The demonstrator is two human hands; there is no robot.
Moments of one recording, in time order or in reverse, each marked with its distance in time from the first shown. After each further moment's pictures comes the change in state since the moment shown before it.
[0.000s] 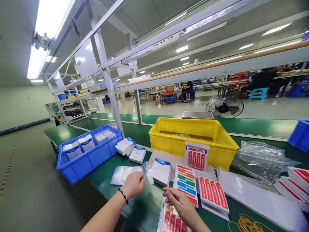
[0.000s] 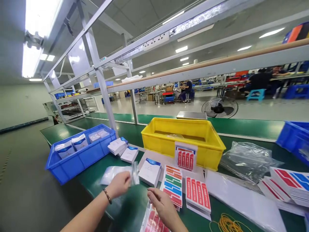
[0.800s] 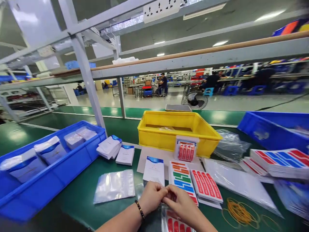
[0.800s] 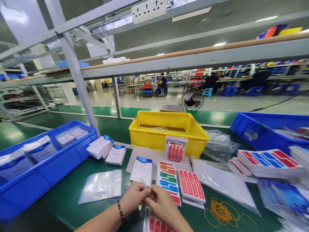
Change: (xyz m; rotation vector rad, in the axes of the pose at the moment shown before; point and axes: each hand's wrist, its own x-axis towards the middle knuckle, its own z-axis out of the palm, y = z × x) left_hand 0.052 0.044 0.067 -0.953 -0.312 0.034; right_hand 0.026 -0.002 0.005 -0.501 0.116 0.139
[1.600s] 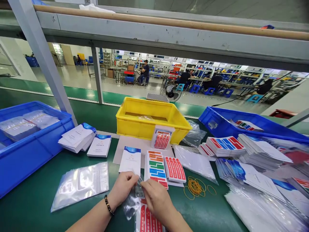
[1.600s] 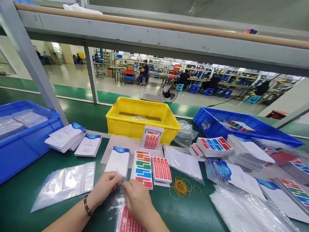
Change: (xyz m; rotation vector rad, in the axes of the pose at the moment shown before) left_hand 0.003 0.000 -0.018 0.004 0.004 0.080; right_hand -0.014 0.011 0.007 -0.364 0.105 -0.212
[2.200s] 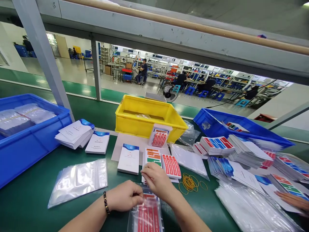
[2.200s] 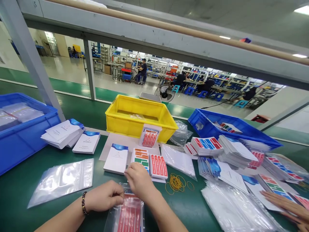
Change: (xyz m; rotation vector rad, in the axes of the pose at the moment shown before) left_hand -0.014 0.008 -0.009 0.258 -0.579 0.182; right_hand 0.032 0.006 -0.032 0.034 -0.028 -0.024
